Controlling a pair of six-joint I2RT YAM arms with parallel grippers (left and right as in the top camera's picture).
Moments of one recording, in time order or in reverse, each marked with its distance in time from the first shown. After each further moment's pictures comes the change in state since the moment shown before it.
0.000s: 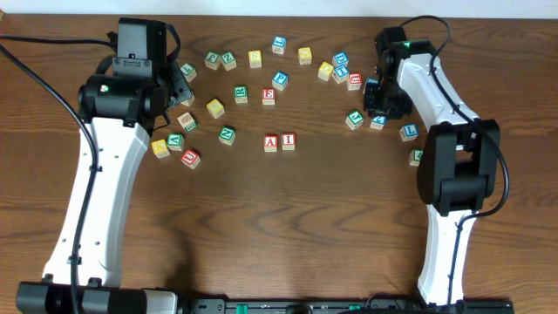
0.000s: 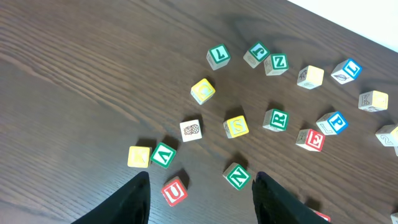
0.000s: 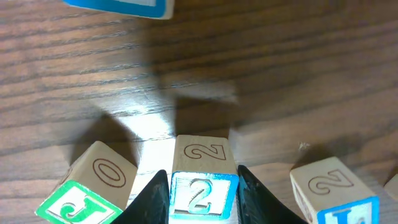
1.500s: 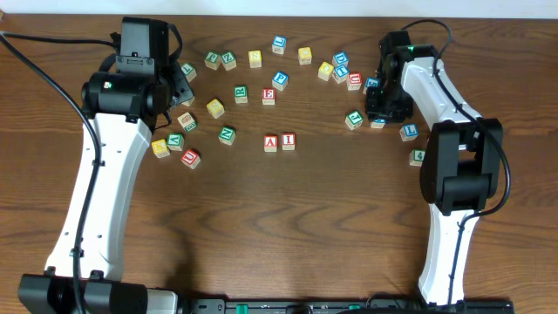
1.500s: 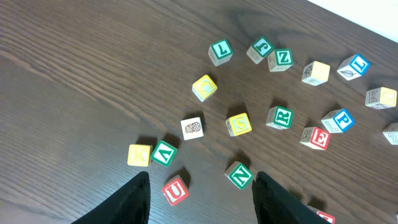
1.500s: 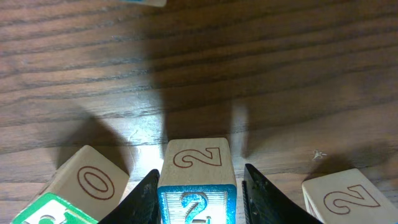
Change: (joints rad) left arm 0.000 0.020 0.000 -0.002 0.000 0.000; right arm -0.023 0.000 -0.047 0.040 -0.057 -0.006
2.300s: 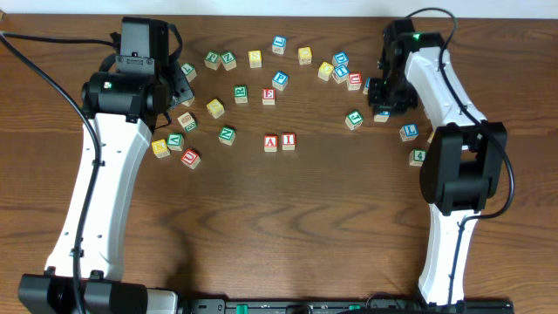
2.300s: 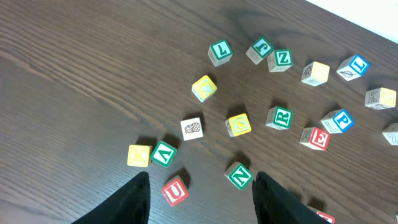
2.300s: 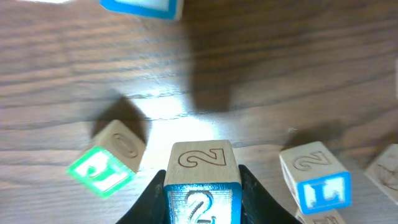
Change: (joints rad) left arm 0.000 0.000 0.000 0.002 0.000 0.000; right arm 0.000 0.000 0.144 -0.146 0.000 -0.024
